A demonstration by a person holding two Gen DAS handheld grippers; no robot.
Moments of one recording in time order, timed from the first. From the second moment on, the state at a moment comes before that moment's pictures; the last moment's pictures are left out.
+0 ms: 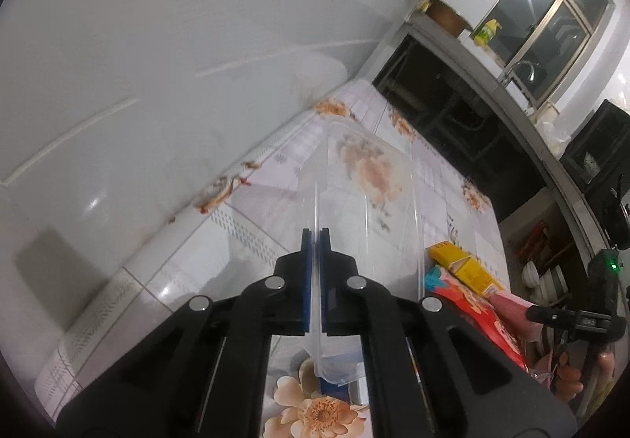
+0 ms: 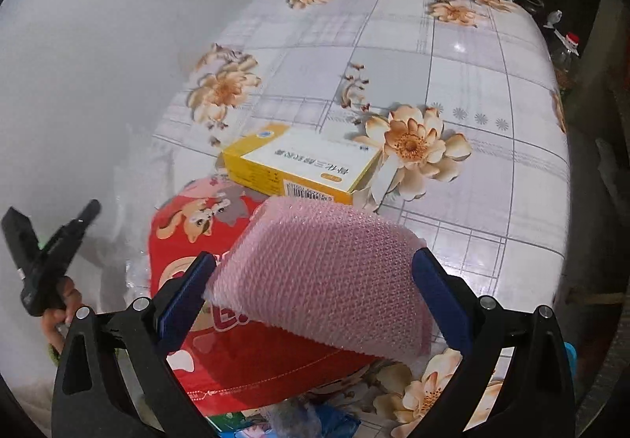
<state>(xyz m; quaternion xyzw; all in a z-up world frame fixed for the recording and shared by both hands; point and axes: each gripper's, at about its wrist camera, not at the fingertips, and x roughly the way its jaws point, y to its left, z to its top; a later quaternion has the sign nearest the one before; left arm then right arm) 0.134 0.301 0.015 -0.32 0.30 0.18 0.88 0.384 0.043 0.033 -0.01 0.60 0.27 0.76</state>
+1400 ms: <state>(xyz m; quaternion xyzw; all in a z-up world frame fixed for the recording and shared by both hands) 0.128 0.285 0.036 -0.30 0.27 0.14 0.90 0.373 0.003 0.024 -0.15 0.52 0.16 0.83</state>
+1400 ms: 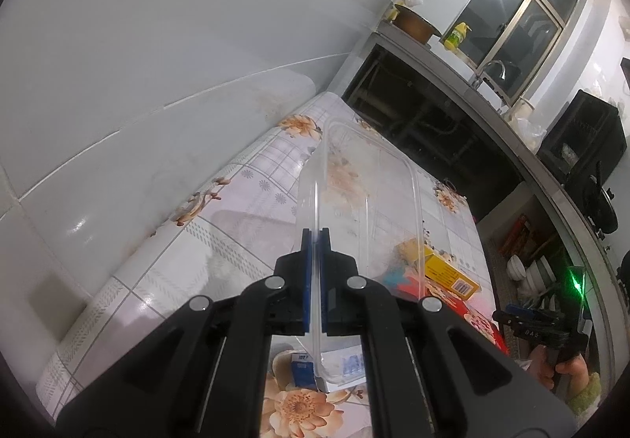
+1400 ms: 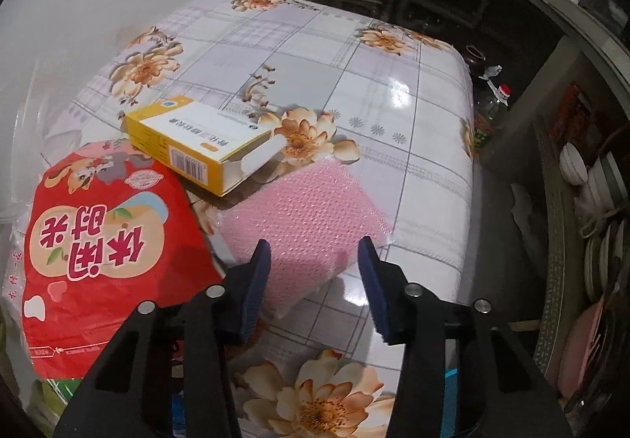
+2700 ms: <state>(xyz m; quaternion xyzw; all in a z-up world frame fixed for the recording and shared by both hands) 0.120 0.283 0.050 -0.30 0.26 0.15 0.91 0.431 -0.071 0.010 0.18 0.55 0.08 0.81</state>
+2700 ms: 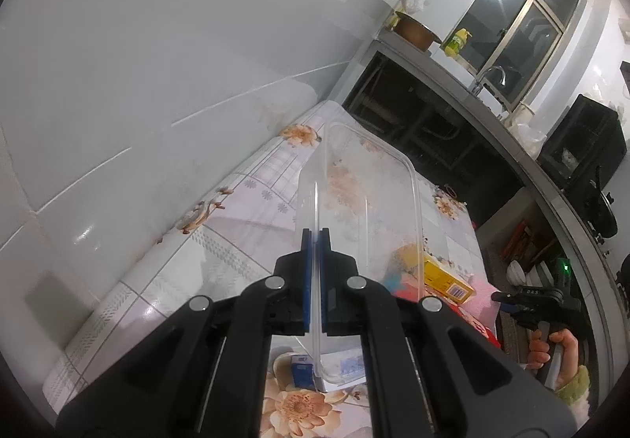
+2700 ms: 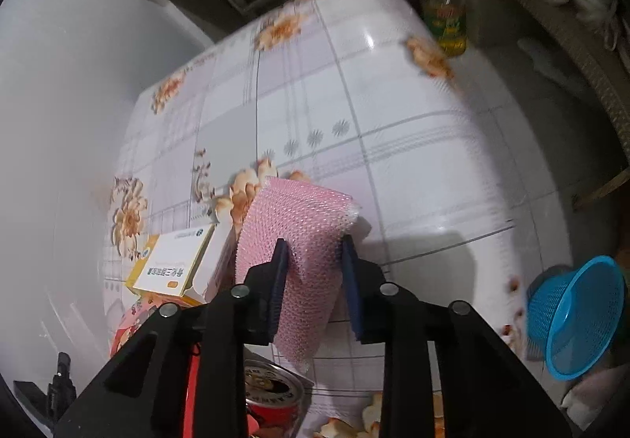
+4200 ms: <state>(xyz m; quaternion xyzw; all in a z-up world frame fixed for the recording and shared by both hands) 0.238 -0.325 -0.035 0.13 0.45 -0.23 0.85 0.095 -0.434 -0.090 0.29 0.42 -0.28 0.81</state>
